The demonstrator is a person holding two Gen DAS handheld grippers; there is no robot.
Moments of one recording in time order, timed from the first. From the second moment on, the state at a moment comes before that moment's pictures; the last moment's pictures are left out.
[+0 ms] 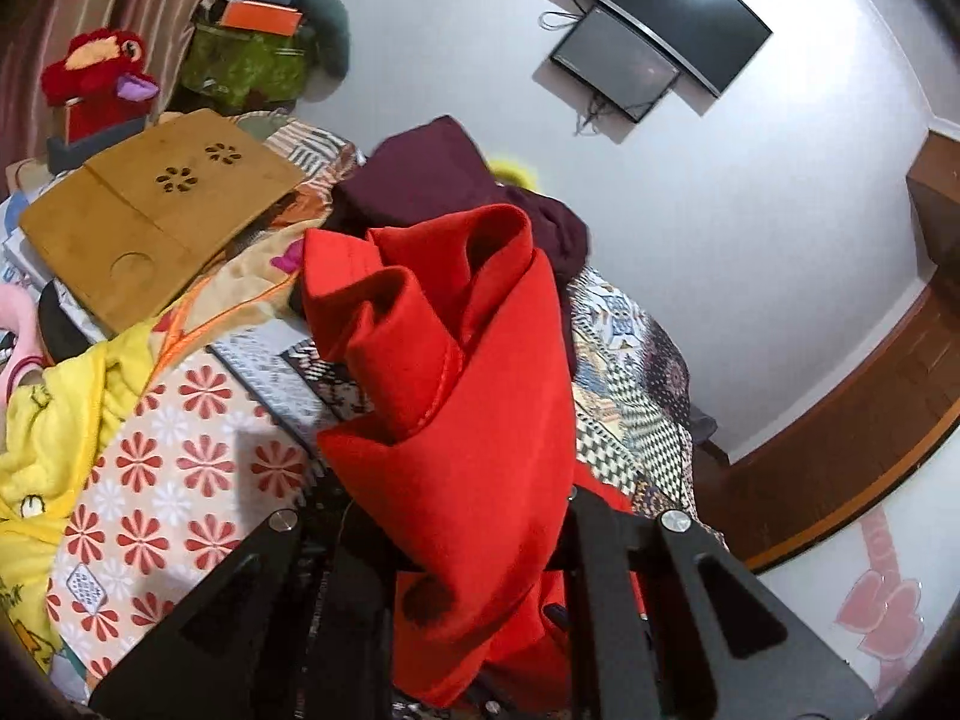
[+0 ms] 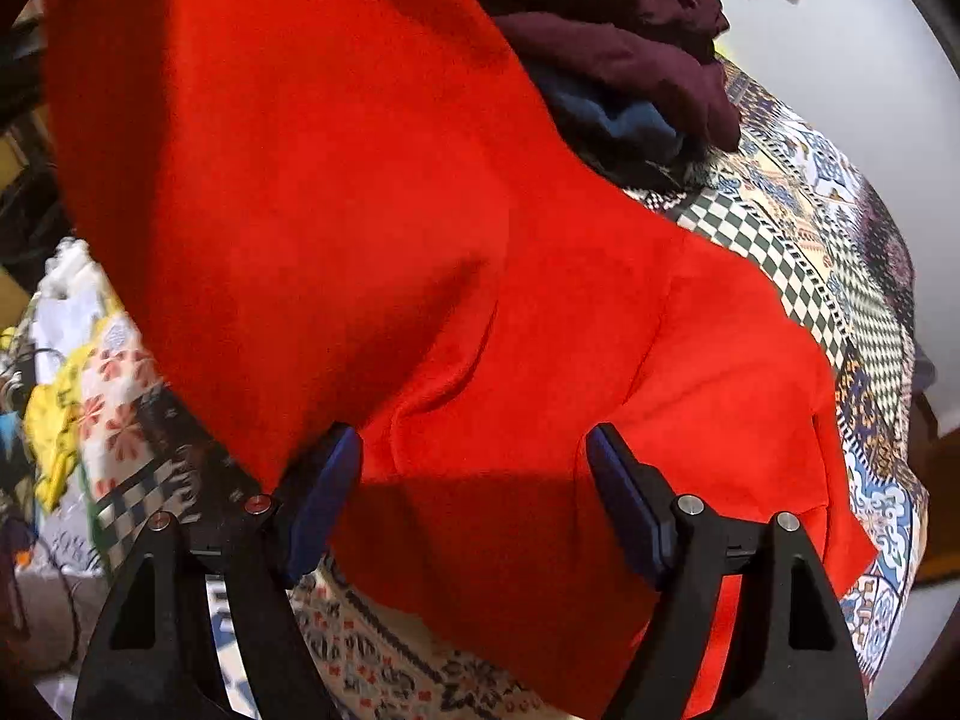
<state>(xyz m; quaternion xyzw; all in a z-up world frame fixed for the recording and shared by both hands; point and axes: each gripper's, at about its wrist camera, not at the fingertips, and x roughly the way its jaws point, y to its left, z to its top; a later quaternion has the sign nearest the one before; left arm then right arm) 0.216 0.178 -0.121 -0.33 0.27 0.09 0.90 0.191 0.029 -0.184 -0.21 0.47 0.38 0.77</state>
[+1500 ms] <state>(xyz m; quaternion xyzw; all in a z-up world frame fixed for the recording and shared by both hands) 0.260 0.055 -0.163 -0.07 0.42 0.02 0.91 0.213 -0.159 -0.107 -0.04 0.40 0.22 0.89</state>
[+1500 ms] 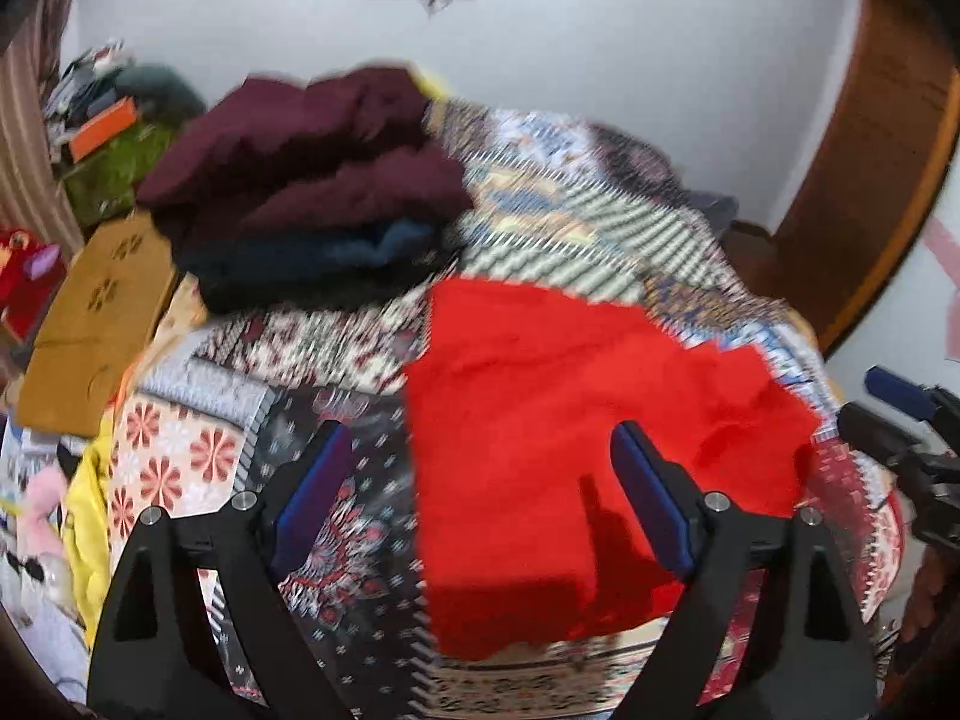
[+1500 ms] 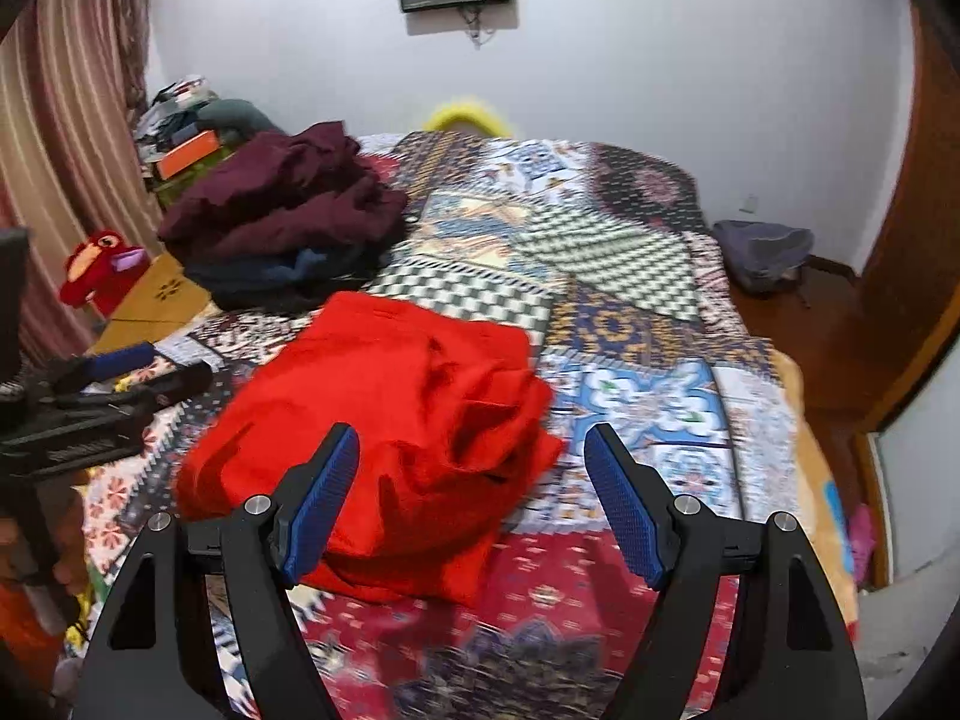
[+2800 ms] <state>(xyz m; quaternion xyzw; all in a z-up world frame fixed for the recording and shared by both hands) 0.250 0.099 -0.178 -0.06 0.43 0.01 0.90 0.230 -0.183 -0.131 0.03 0.50 0.26 0.82</state>
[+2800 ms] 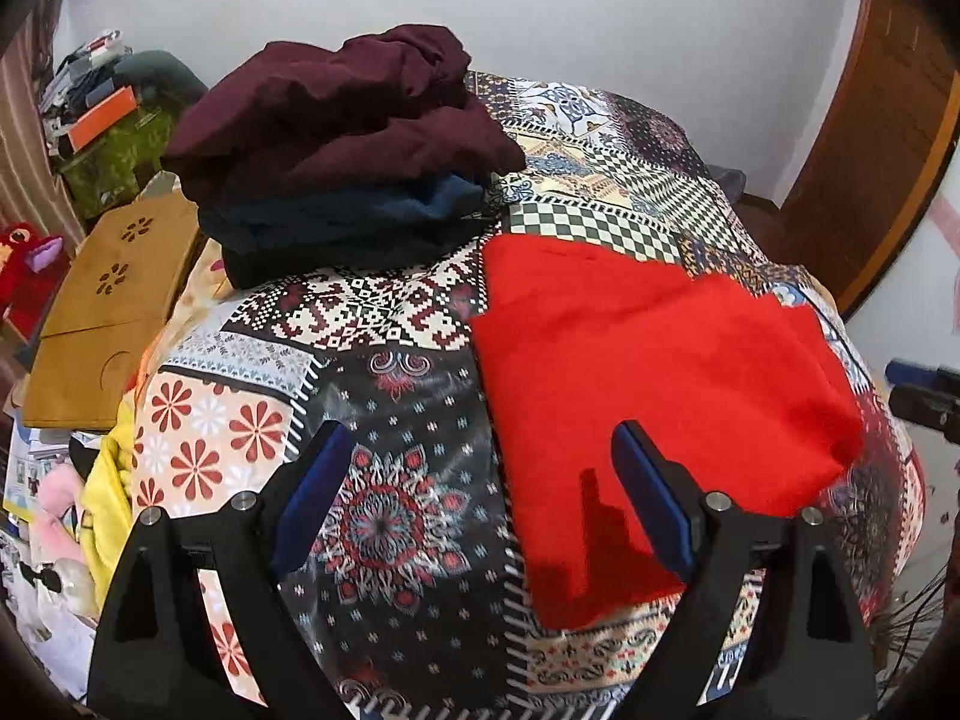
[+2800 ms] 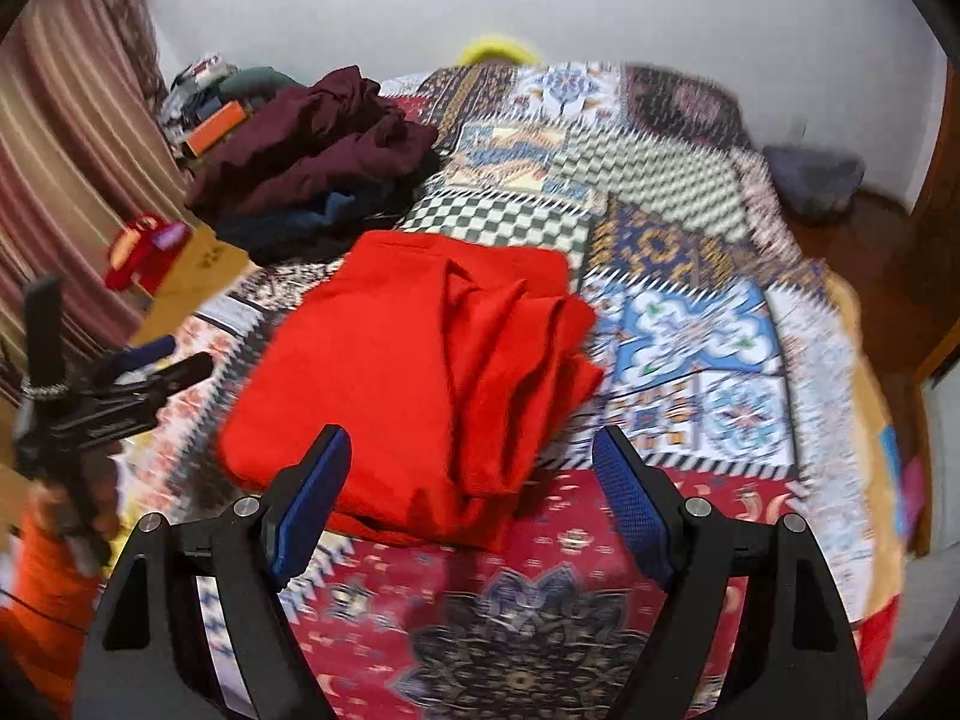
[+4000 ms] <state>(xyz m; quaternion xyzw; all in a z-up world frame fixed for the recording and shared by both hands) 0.350 0.099 -0.266 -0.28 0.54 -0.15 0.78 0.326 -0.161 -0.243 0.22 0.61 0.30 0.70</state>
